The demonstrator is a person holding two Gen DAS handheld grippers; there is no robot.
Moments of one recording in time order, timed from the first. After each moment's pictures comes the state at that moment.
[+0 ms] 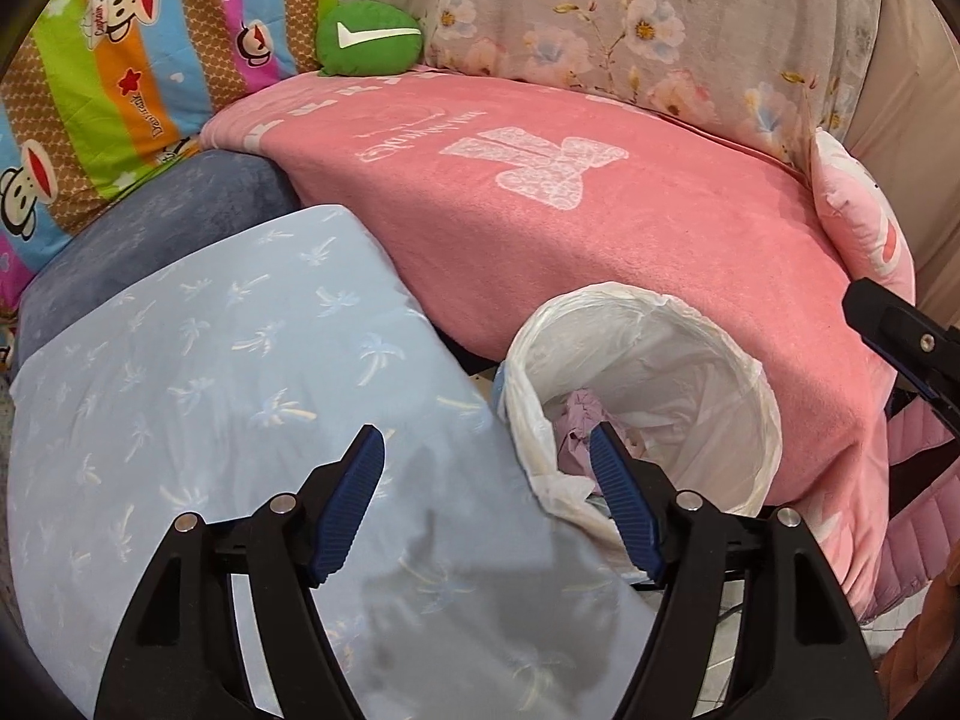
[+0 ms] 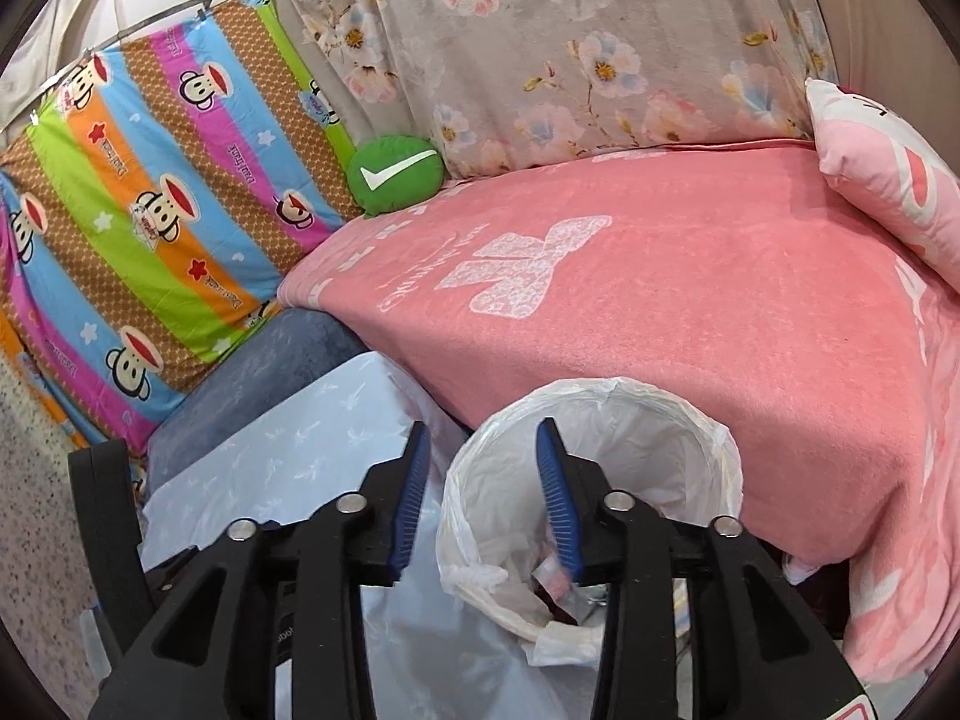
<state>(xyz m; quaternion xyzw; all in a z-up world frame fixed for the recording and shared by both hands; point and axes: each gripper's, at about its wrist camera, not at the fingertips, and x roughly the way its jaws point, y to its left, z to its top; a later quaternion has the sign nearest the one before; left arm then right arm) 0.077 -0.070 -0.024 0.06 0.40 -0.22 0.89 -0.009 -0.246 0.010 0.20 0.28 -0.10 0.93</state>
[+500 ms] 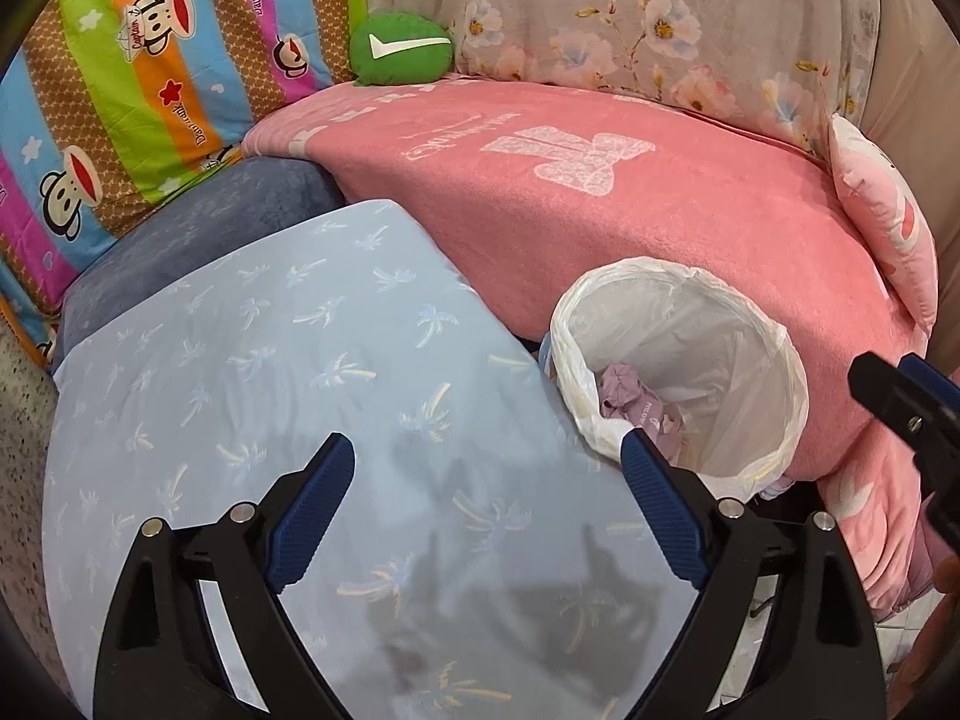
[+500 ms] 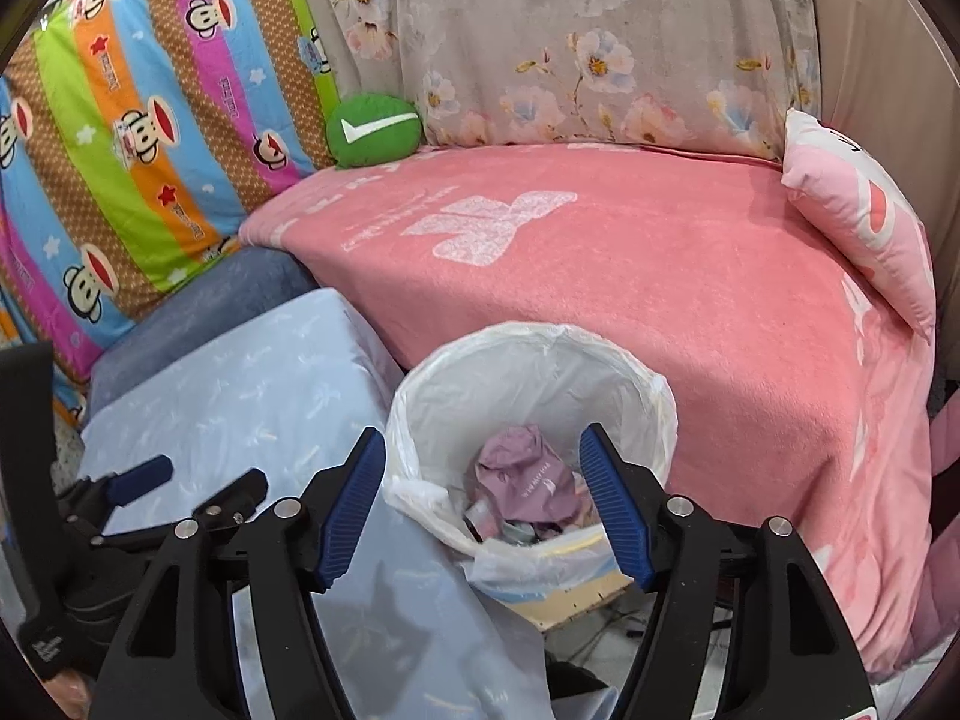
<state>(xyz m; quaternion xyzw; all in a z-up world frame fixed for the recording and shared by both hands) 0.045 -0.045 -0.028 0.09 0.39 -0.18 0.90 -0.046 -0.216 -0.014 0.12 0.33 -0.15 0.93</state>
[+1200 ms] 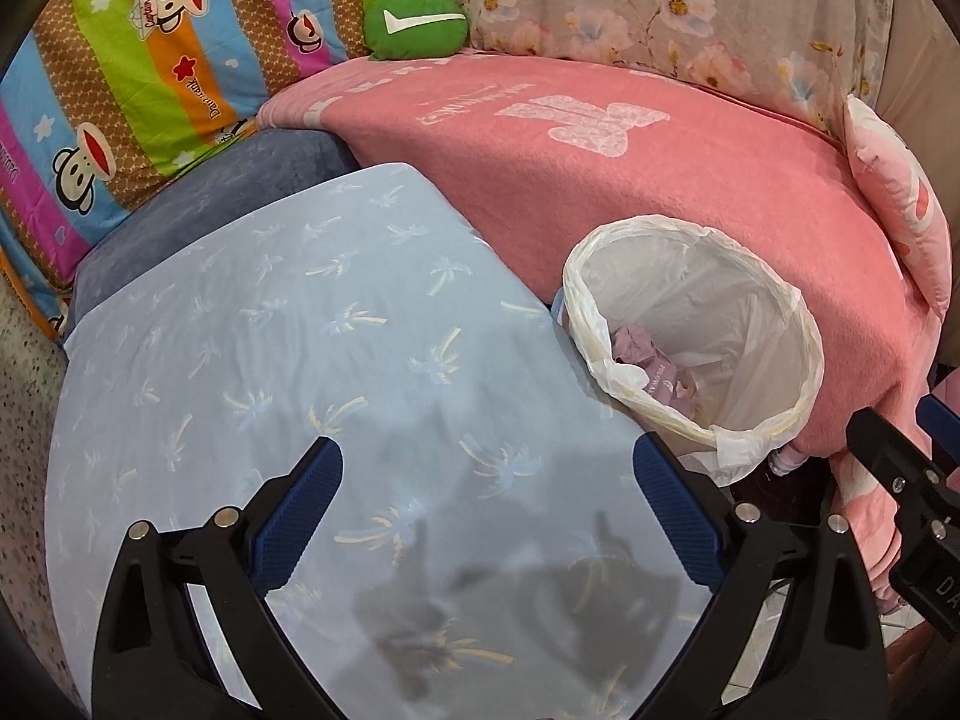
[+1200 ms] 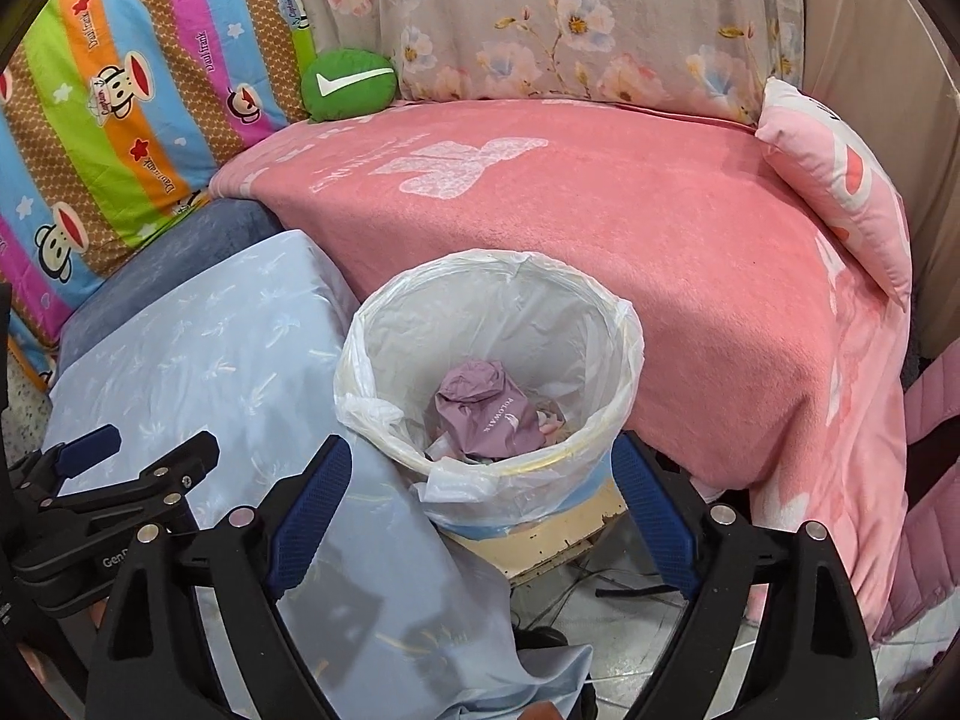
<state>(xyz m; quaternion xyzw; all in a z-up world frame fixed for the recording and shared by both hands) 0.029 -0.042 -0.045 0.09 0.41 -0.16 0.89 -0.065 -0.214 -0.044 0.11 0.37 -0.17 0.91</state>
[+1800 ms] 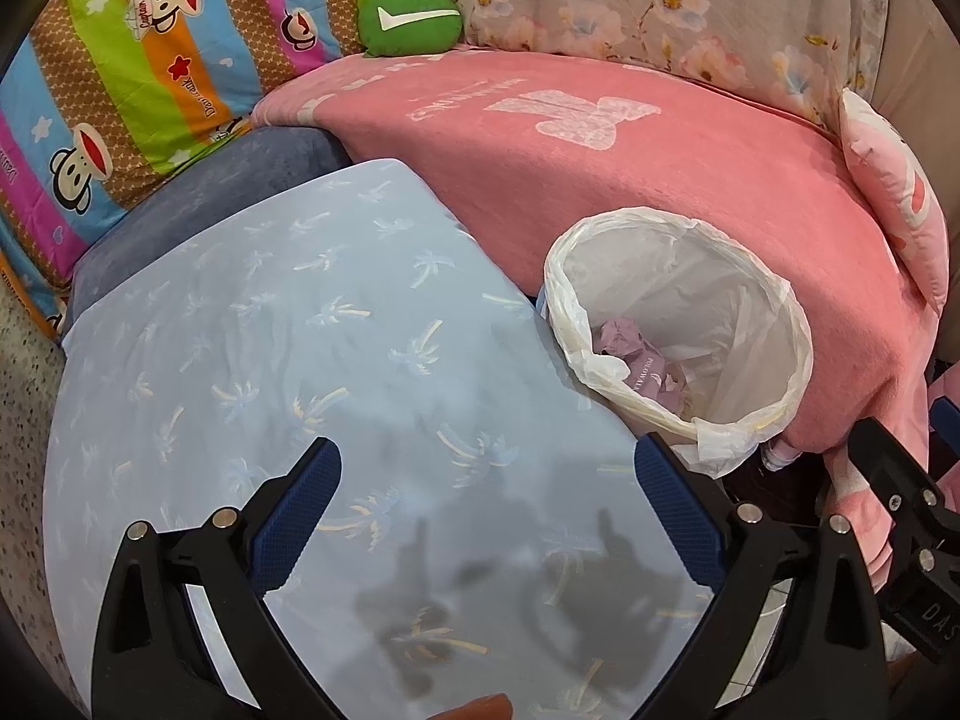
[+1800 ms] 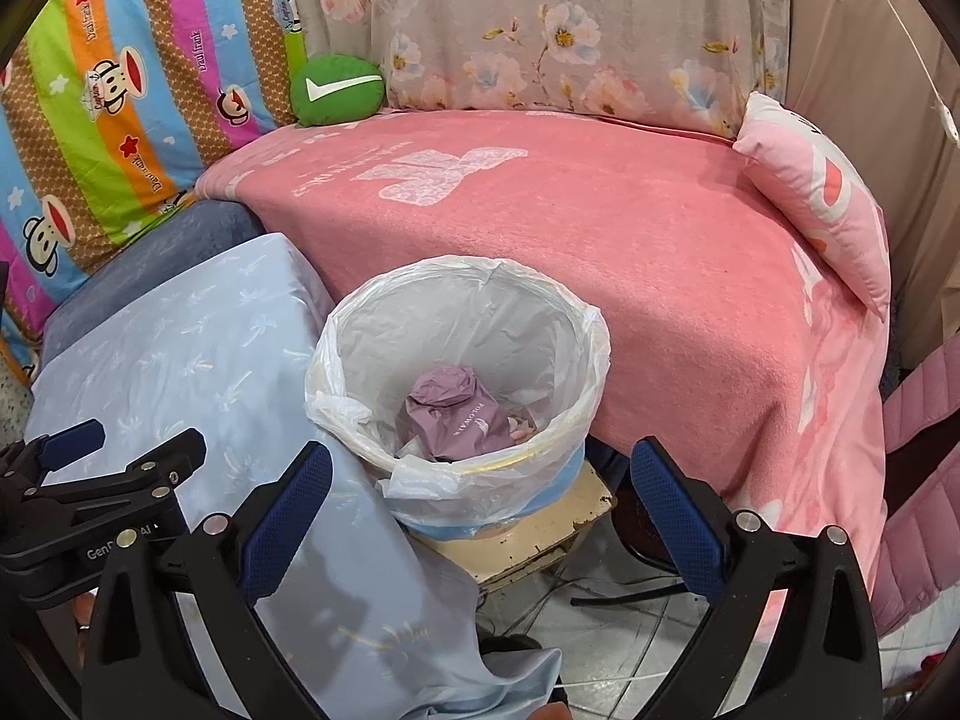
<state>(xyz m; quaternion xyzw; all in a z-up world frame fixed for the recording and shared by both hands) 0.021 -0.056 -0.047 0.09 0.42 -0.16 0.89 -0.076 -0.220 -0.042 0.09 0.36 -0.20 0.91</state>
